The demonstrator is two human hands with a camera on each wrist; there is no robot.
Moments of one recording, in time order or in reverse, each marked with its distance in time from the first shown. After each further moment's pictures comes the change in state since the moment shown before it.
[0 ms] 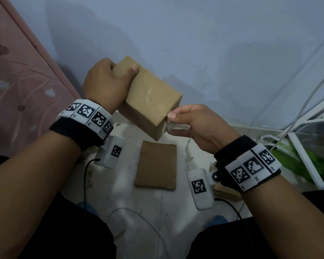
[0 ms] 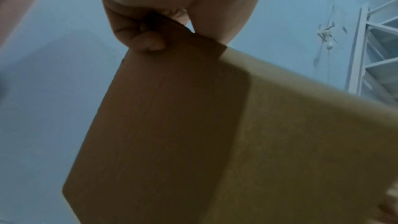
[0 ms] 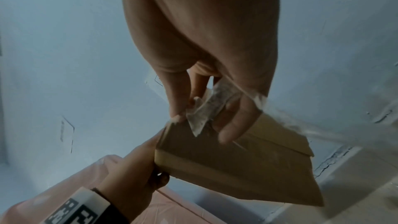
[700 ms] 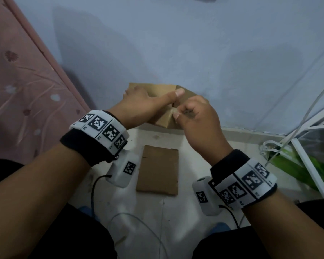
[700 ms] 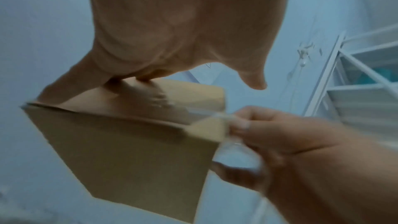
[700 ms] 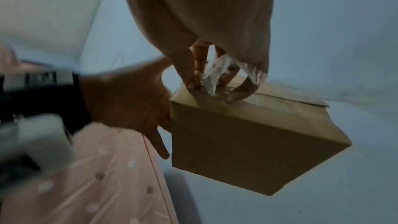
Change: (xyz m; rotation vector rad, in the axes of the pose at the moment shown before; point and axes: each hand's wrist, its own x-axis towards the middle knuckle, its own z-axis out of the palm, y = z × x) left_hand -0.029 0.025 0.014 -0.087 -0.664 -0.084; right_hand 0.004 0.010 0.009 -0.594 0.329 -0.575
